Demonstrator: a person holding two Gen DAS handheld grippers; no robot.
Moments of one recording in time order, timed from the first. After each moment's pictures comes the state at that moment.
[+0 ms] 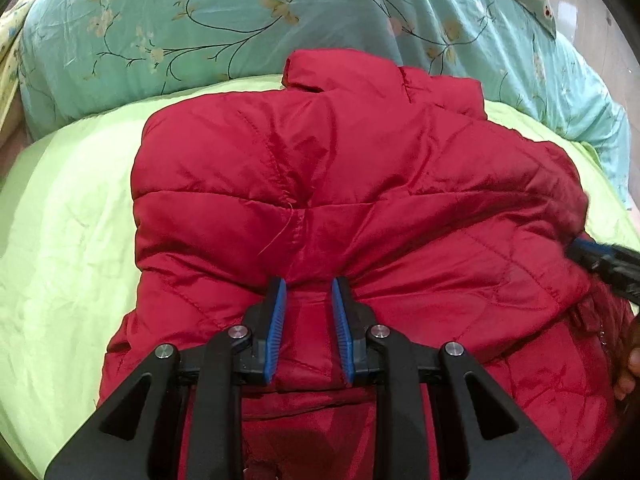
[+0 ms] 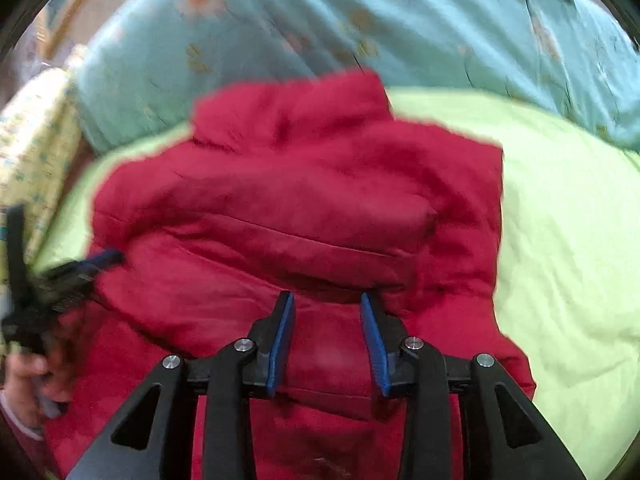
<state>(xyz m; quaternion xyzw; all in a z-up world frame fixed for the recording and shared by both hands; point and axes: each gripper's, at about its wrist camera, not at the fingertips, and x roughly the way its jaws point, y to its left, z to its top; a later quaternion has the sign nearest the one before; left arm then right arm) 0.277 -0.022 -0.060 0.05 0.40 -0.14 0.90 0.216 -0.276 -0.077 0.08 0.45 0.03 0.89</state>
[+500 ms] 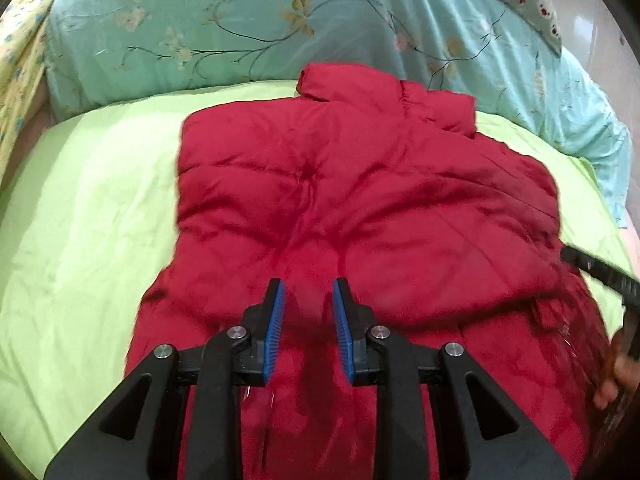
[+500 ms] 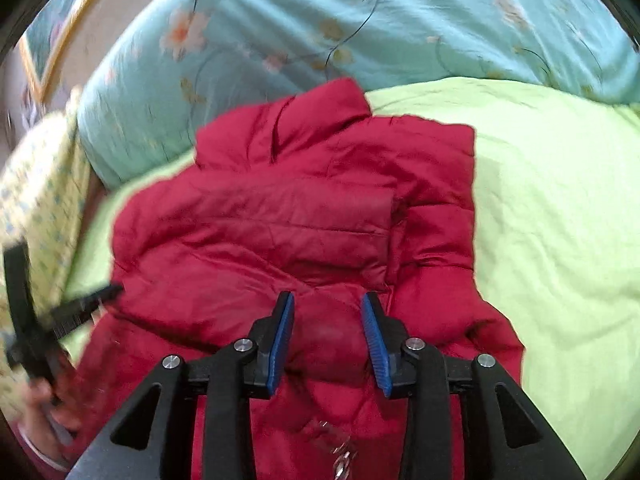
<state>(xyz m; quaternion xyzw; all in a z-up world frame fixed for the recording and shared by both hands) 0.228 -0.001 -0.023 0.01 0.42 -0.12 0.90 0.178 -0.302 -0.039 0.16 0.40 0.04 0.90</state>
